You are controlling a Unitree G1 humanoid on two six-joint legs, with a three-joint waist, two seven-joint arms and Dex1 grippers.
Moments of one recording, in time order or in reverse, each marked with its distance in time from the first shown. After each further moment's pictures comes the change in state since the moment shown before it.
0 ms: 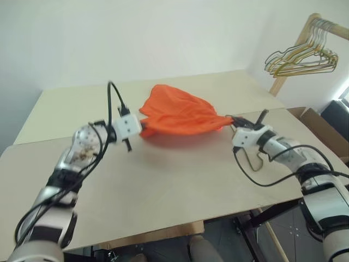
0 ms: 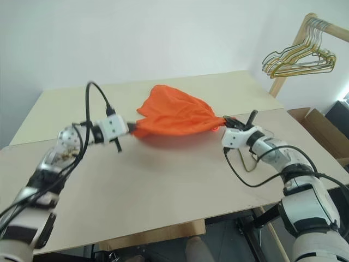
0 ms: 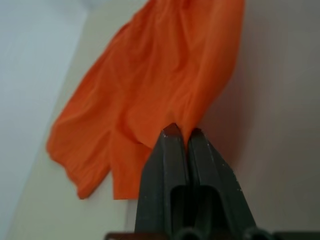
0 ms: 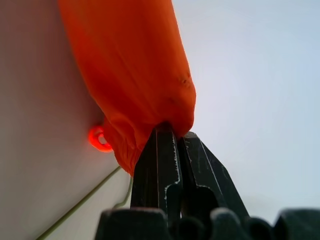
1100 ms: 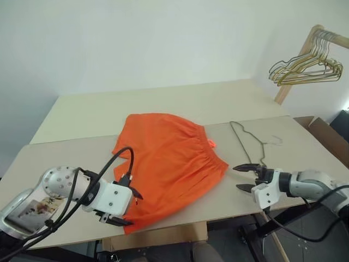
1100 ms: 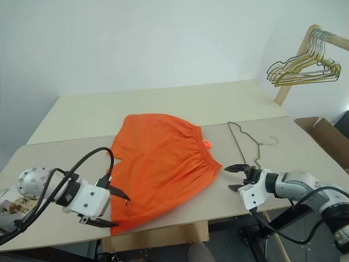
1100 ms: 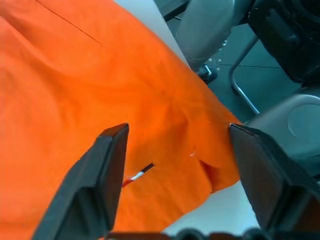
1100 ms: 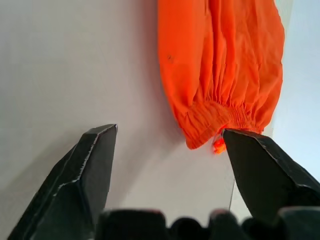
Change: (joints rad) left arm 0.400 0.338 0.090 -0.597 -0.190 0.257 -0.334; right arm 0.570 -0.429 -0.030 -0.754 0.384 0.012 0.527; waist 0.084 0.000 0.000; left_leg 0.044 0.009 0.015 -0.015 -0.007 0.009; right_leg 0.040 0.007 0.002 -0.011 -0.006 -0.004
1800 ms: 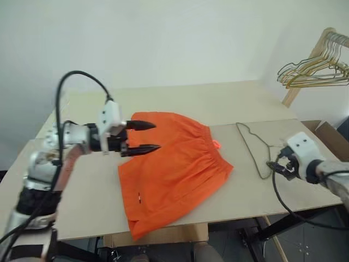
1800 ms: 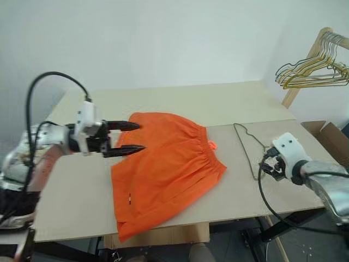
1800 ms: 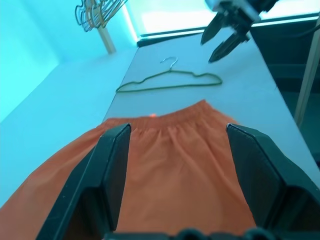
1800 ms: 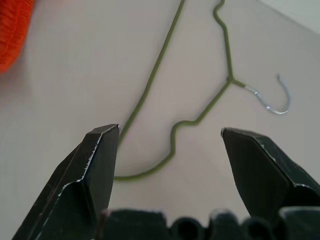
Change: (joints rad) left arm -0.430 -0.465 0.082 0.296 -0.273 0.307 0.257; right arm 0.025 0.173 -0.439 -0.428 0.706 1.822 -0.096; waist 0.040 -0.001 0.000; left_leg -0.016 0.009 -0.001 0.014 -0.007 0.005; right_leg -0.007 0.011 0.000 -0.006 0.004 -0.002
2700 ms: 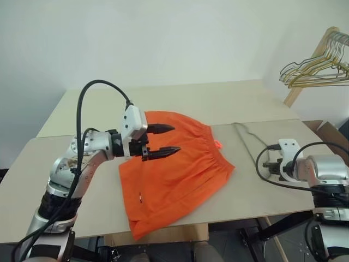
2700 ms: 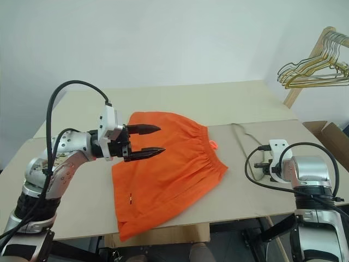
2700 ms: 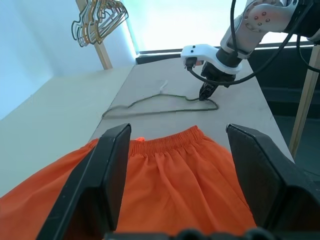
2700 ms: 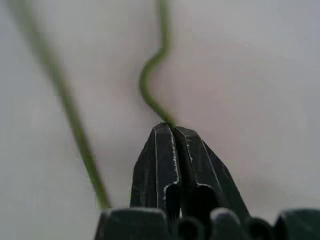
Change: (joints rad) left arm 0.028 -0.056 -0.024 -0.121 -0.006 0.061 0.098; right arm -0.284 0.293 -0.095 0.349 -0.173 0.388 -0.150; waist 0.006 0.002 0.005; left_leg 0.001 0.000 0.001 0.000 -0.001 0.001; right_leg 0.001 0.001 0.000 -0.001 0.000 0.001
